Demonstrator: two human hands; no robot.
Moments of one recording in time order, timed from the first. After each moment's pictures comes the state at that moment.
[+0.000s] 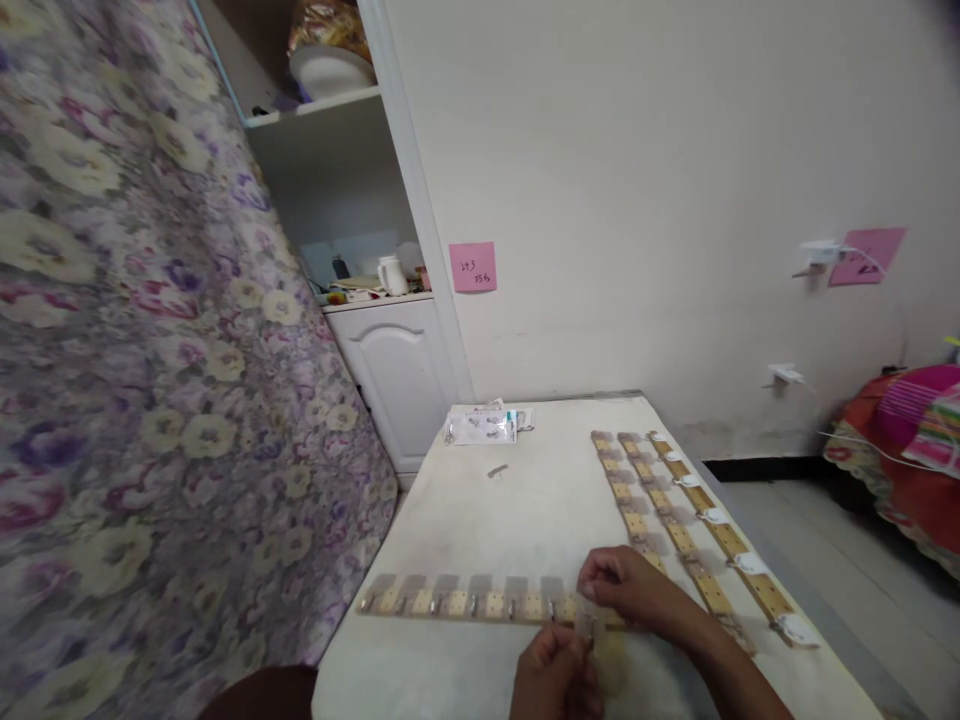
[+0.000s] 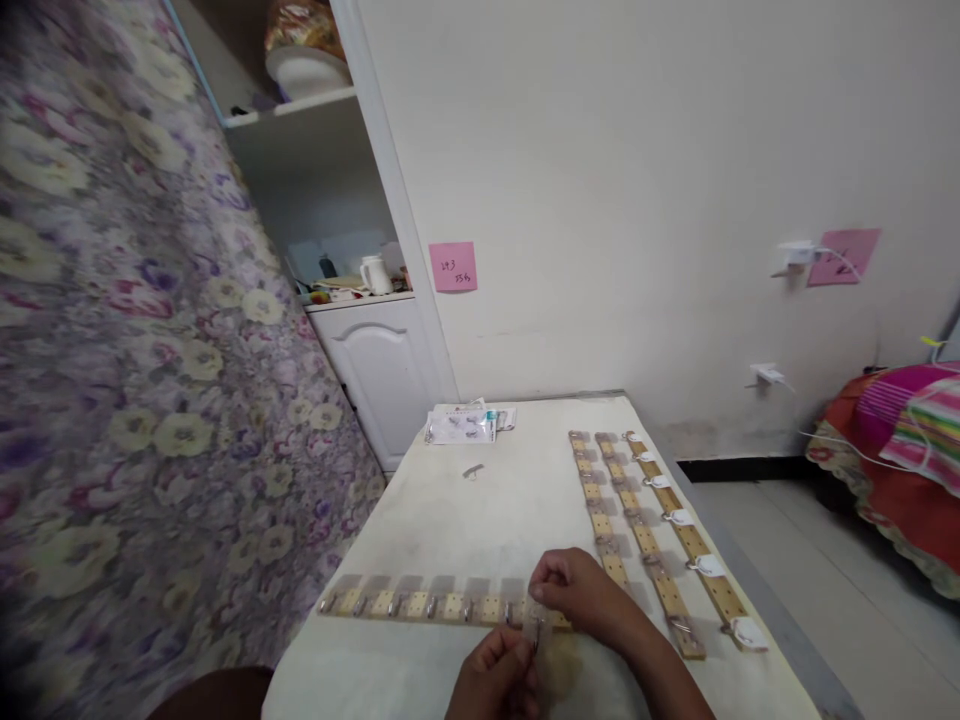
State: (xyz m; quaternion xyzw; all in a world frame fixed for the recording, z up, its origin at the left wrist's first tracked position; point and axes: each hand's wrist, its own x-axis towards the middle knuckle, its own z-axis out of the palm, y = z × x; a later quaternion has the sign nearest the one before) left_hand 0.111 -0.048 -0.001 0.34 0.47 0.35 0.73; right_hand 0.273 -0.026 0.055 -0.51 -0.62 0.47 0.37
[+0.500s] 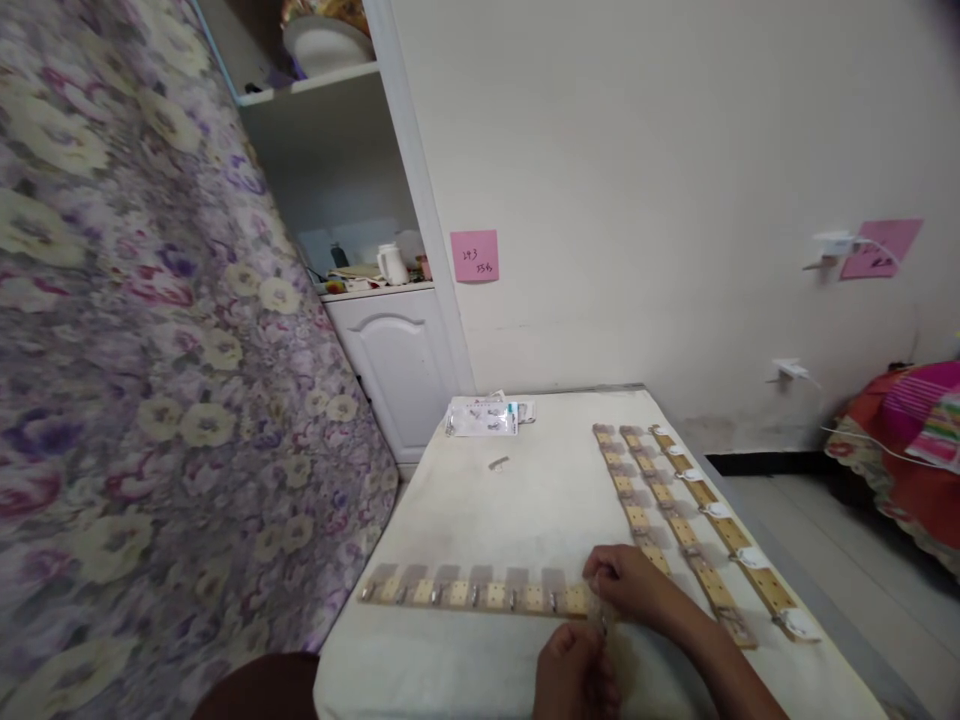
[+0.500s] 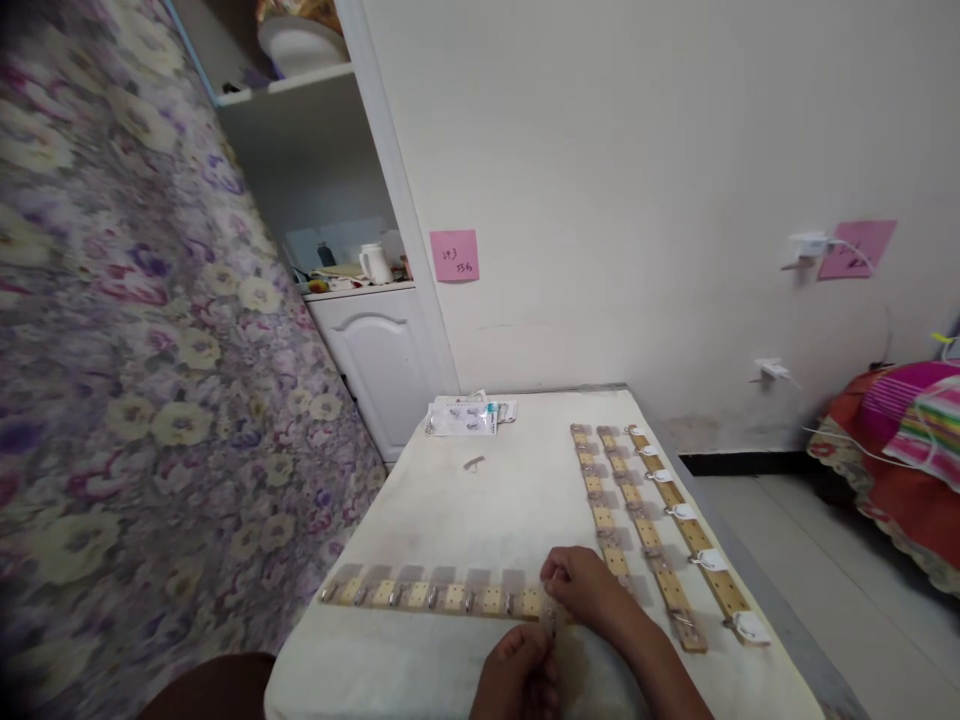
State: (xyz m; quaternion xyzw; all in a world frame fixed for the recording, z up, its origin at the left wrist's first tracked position) left_hand 0.133 -0.052 -0.008 0.25 0.48 0.35 0.76; right_hand 0.276 -0.012 0.013 -0.60 -0.65 0.36 0.30
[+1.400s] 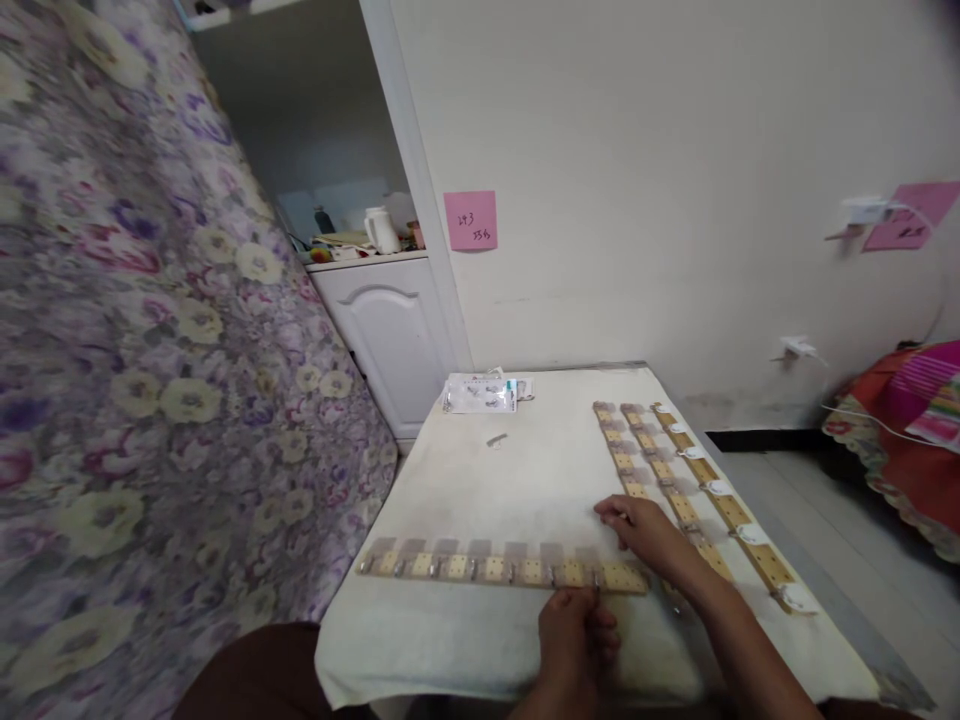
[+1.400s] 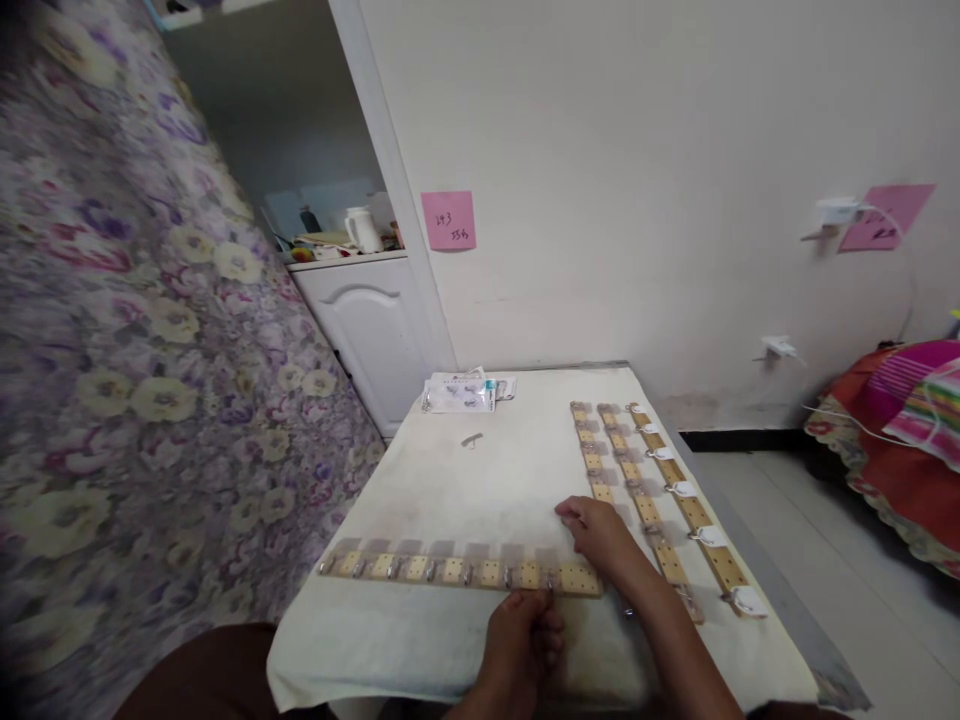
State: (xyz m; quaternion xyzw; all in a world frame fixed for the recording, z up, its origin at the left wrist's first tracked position) left_hand 0.150 -0.045 -0.009 0.19 0.53 0.36 0.74; right_hand 0.303 0.001 0.025 -0.64 -0.61 0.32 0.34
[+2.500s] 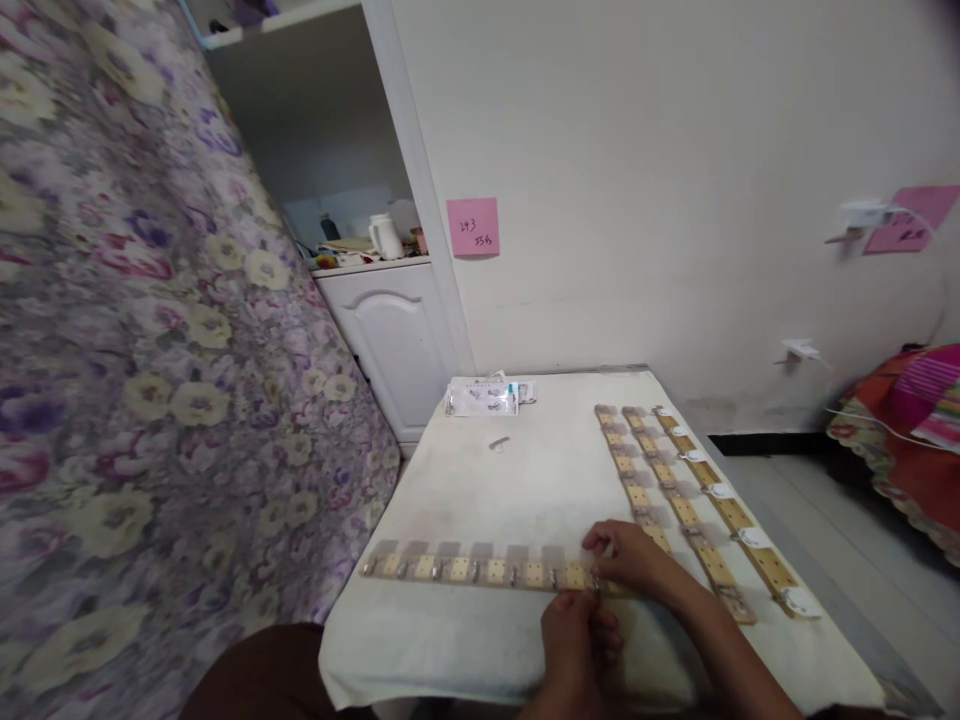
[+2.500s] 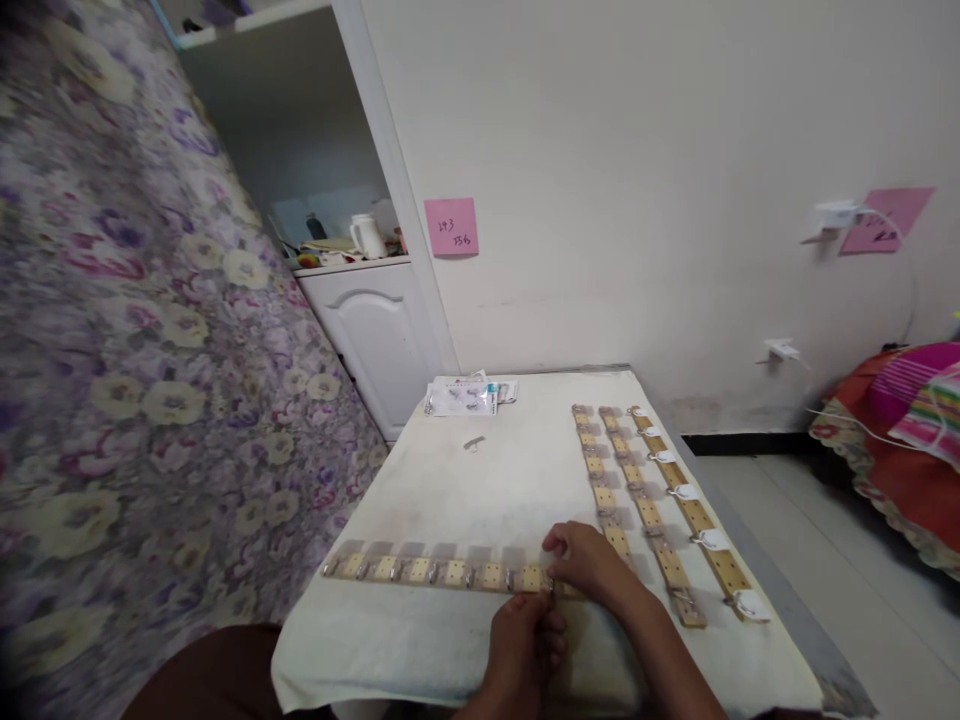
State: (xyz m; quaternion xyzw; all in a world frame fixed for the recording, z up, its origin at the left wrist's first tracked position) left_hand 0.154 -0.044 -0.011 0.20 0.54 0.38 0.72; right_hand 0.286 -0.002 0.005 -0.63 -0.66 0.32 0.25
